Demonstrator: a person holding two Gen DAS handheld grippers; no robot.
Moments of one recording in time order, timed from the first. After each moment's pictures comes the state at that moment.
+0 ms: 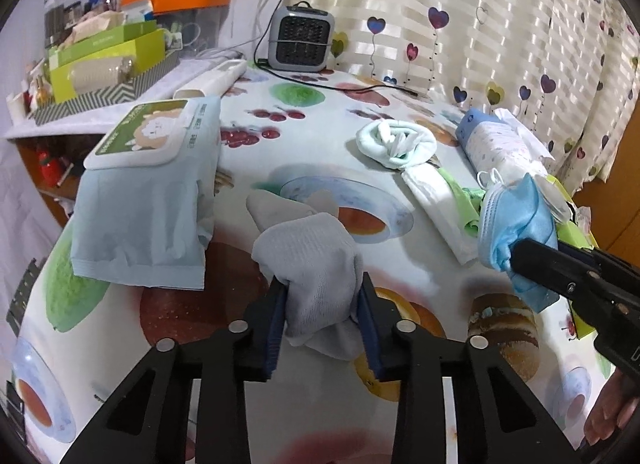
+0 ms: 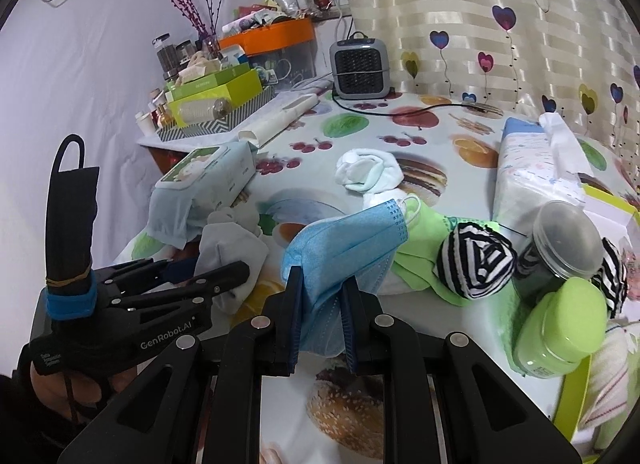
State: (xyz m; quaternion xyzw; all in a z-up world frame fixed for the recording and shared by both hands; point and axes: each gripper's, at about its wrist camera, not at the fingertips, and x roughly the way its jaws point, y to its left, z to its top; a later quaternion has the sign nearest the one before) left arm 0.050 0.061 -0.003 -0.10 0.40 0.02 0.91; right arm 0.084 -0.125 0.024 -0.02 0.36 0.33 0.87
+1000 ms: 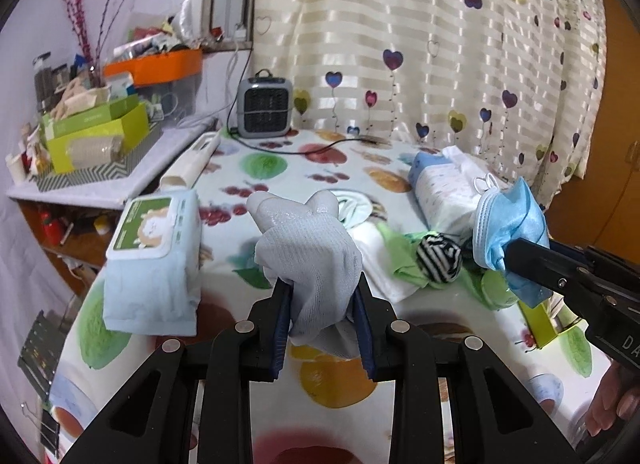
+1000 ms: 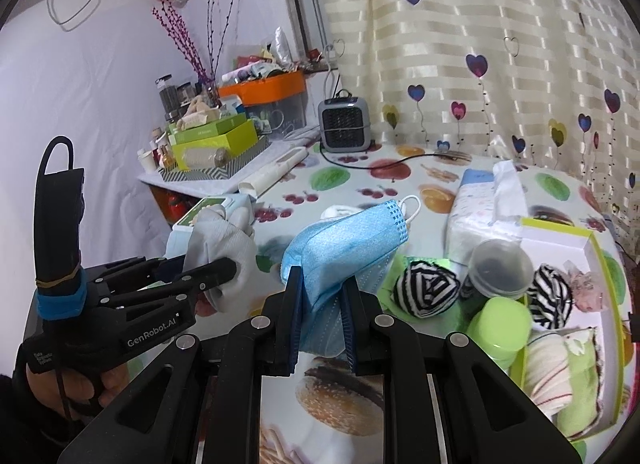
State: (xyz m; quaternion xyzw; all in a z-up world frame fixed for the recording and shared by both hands) left arm 0.025 0.021 0.065 -0.05 0.33 0.00 0.94; right arm 0.055 -0.167 0.071 0.00 0.29 0.31 0.90
